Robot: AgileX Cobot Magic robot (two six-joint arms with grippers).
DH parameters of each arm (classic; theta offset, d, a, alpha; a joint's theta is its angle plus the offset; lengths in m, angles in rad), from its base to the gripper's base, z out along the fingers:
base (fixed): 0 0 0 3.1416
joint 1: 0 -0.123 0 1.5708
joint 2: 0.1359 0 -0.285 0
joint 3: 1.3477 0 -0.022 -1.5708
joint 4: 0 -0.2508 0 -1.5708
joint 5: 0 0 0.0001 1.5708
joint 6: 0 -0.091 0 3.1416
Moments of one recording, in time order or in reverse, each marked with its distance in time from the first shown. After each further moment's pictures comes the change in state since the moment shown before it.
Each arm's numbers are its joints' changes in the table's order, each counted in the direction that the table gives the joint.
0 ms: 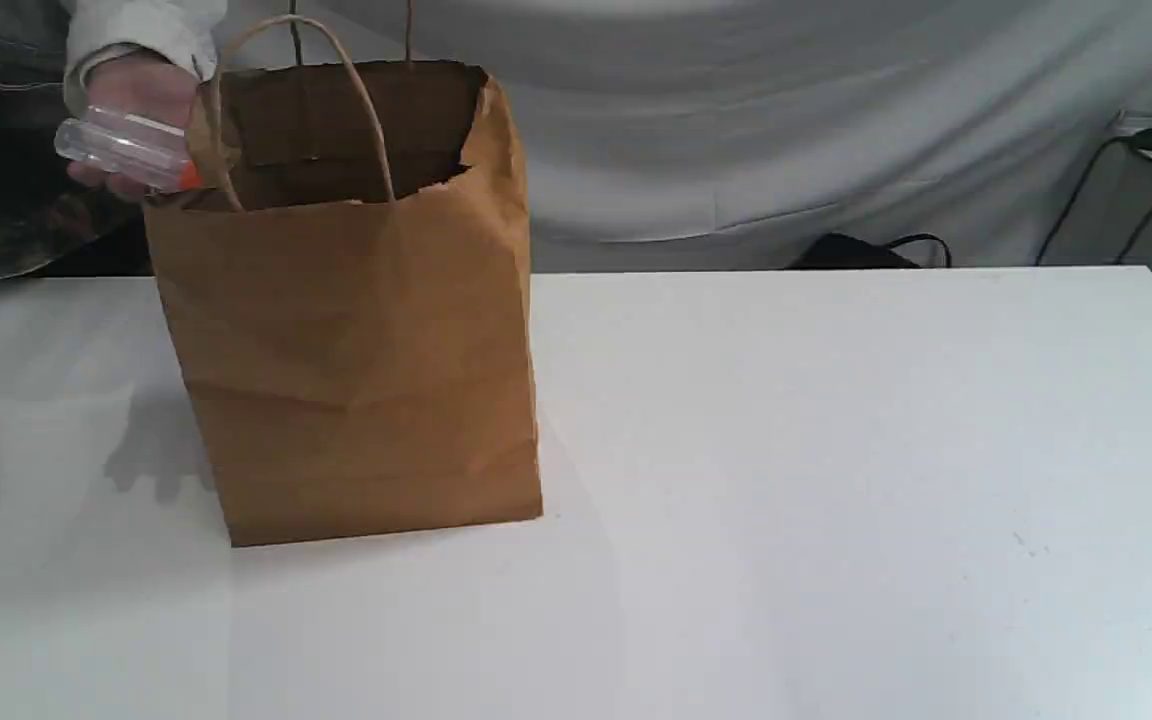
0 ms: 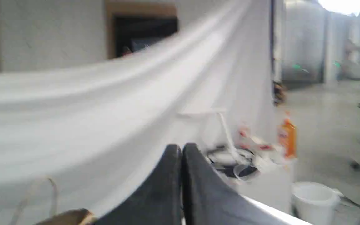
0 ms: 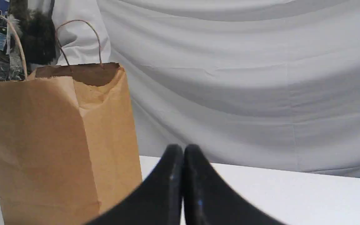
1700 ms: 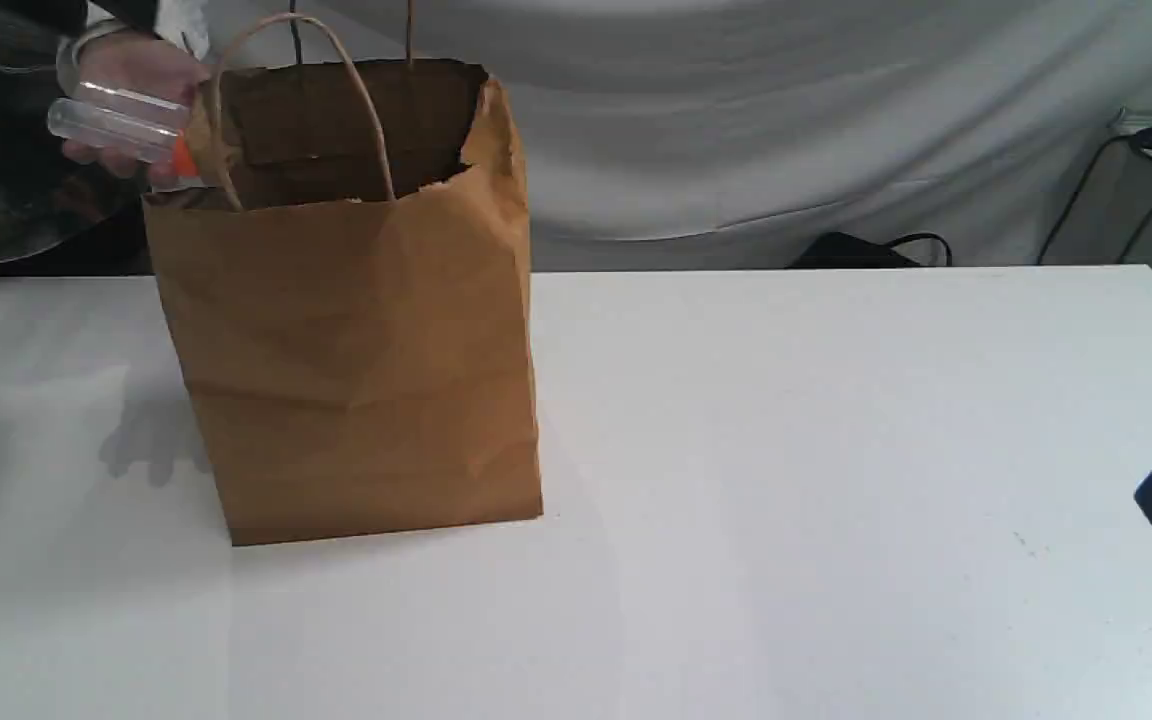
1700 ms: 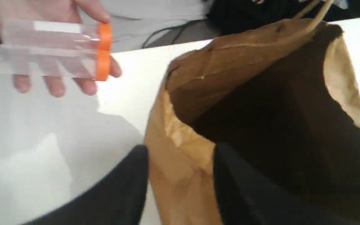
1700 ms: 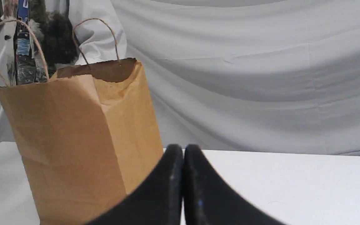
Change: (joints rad) left arm -0.008 1.035 -1.157 1.893 -1.997 -1.920; right arm 0.000 0.000 0.000 0.070 0.000 -0.142
